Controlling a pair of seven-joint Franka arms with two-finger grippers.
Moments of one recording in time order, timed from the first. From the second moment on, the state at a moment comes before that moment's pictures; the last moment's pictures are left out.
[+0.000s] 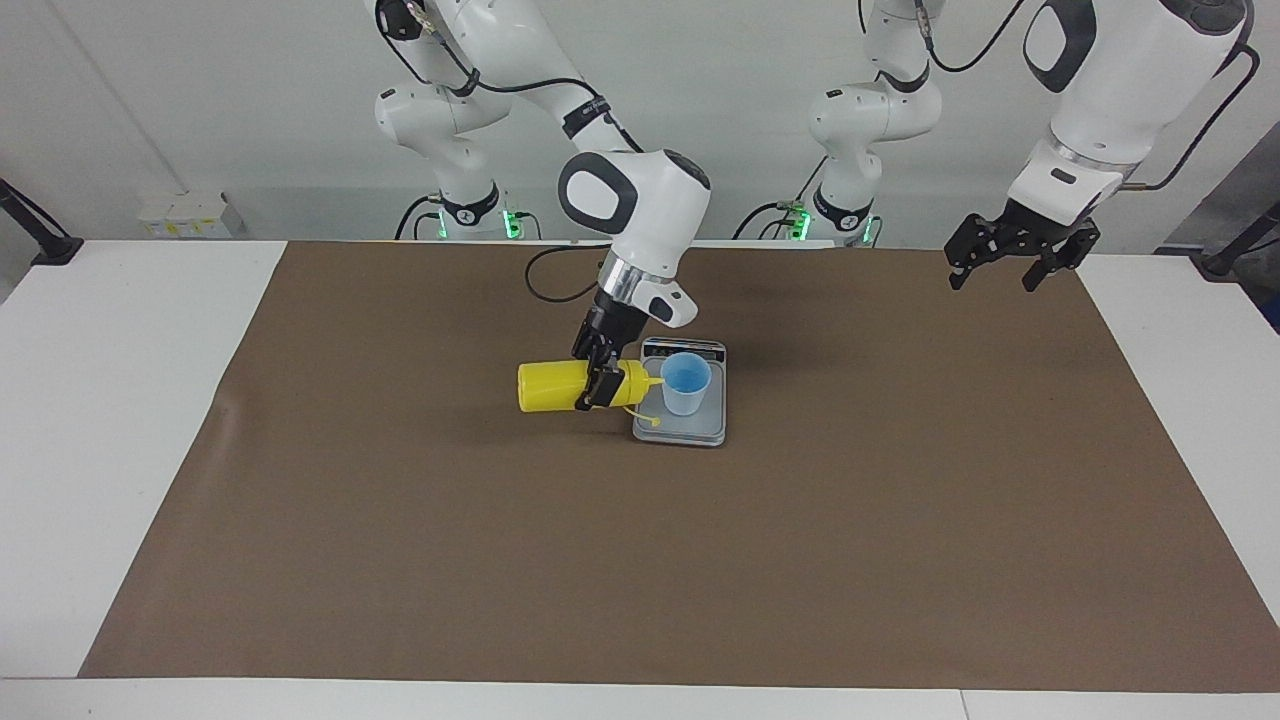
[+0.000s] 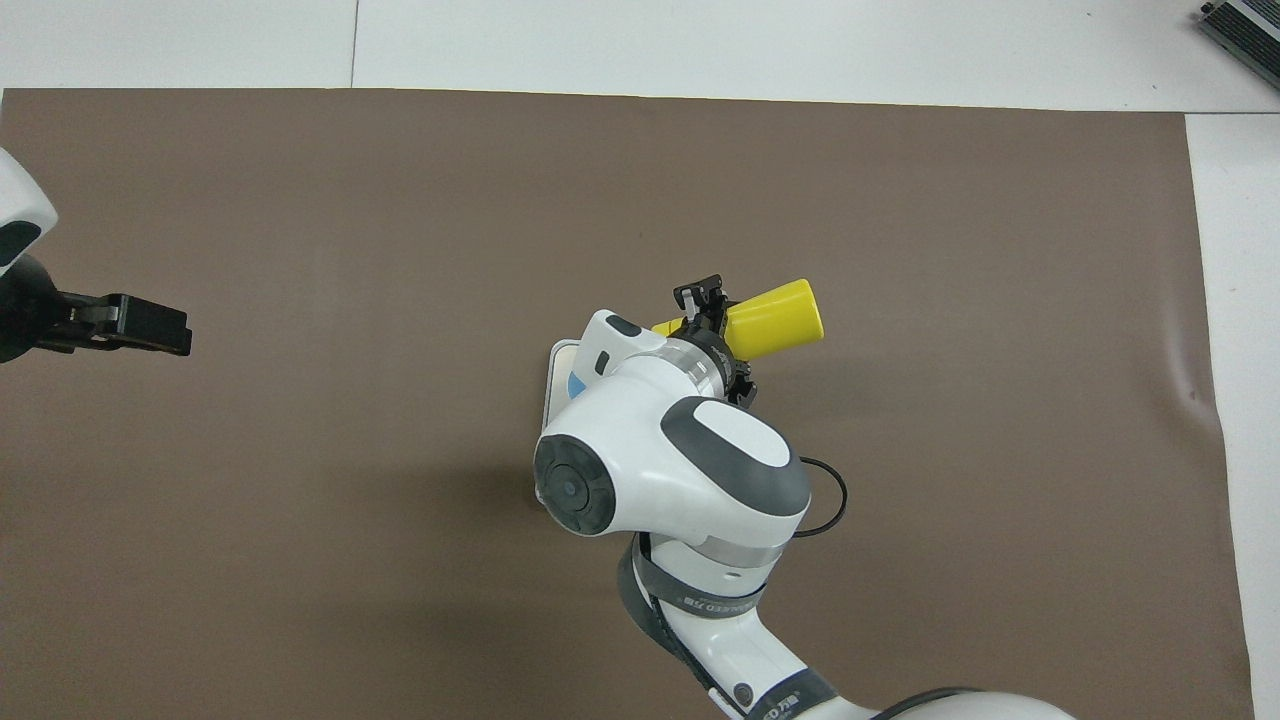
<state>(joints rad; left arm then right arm) 0.11 -0.06 -0.20 -1.67 -0.02 1.62 0.00 0.44 0.27 0.16 -1.80 -0.70 2.07 -0.73</state>
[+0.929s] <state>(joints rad) 0.11 -0.06 -0.20 -1.67 -0.02 1.62 0.00 0.12 0.22 0.16 -1.80 0.04 2.13 -1.05</state>
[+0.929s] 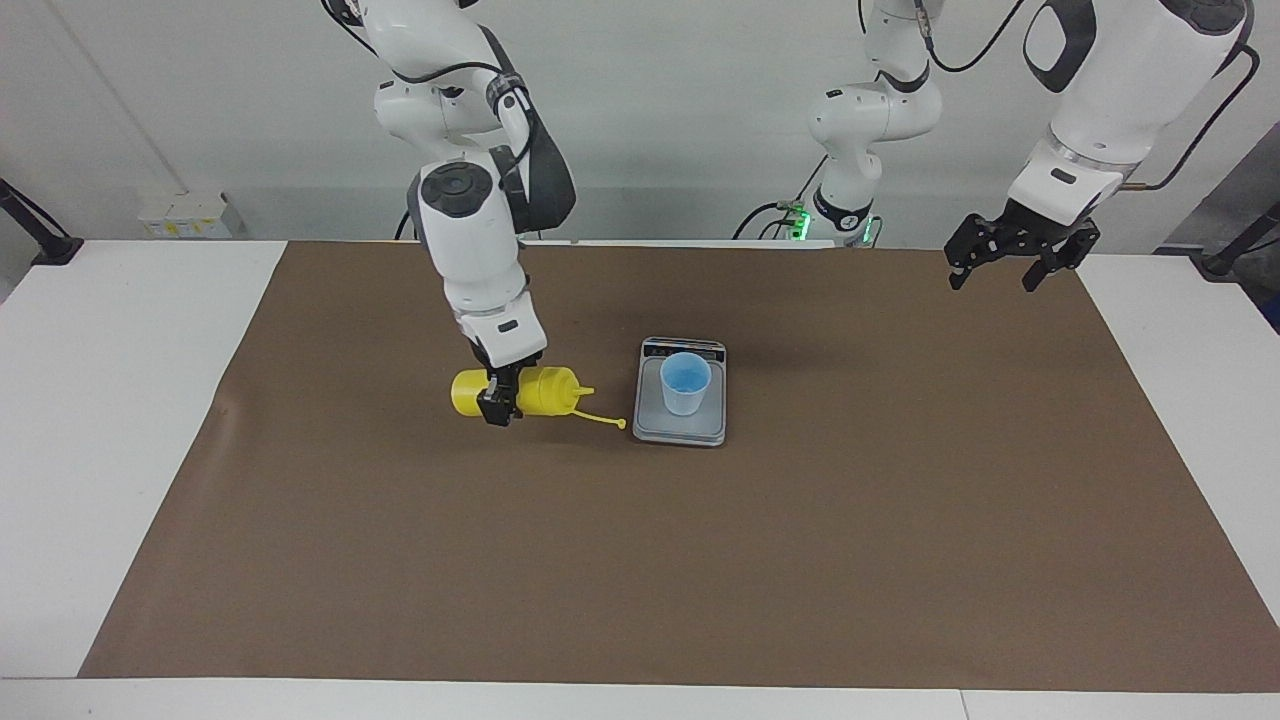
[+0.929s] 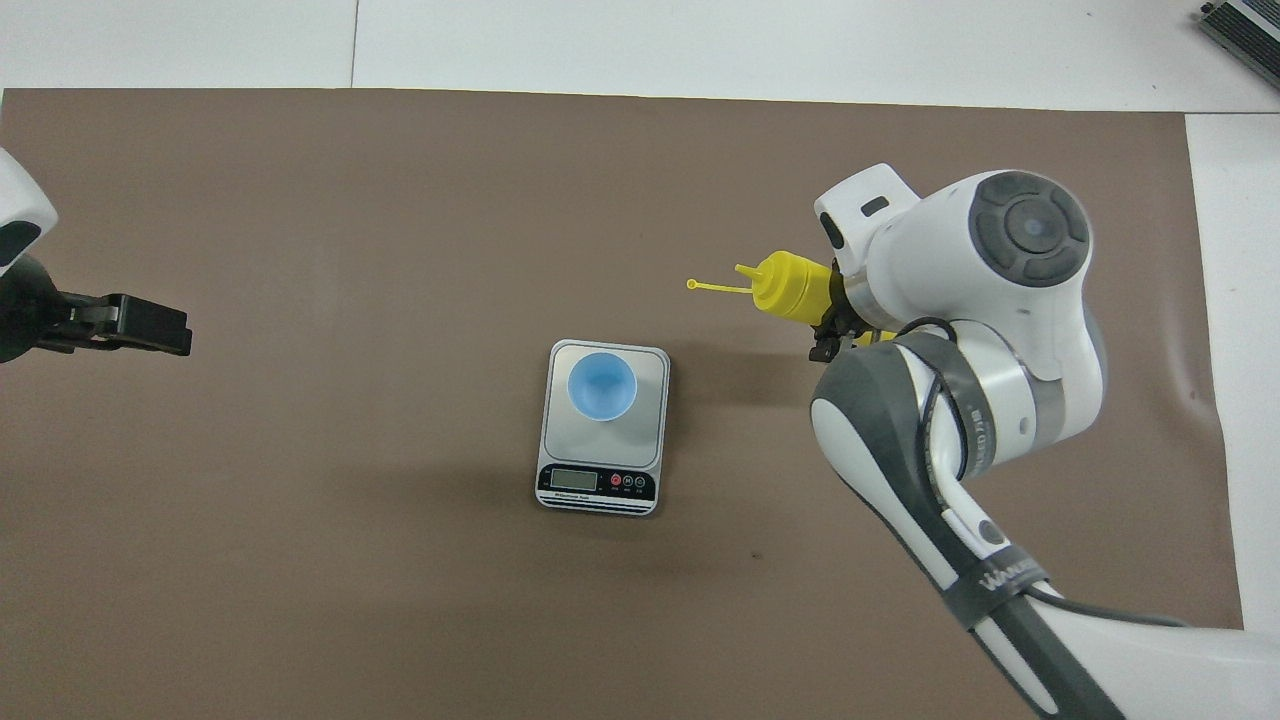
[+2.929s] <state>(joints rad) 0.11 -0.06 -0.20 -1.67 -0.02 1.62 0.00 -0.22 0.19 0.16 -2.24 1.39 2.27 -2.11</state>
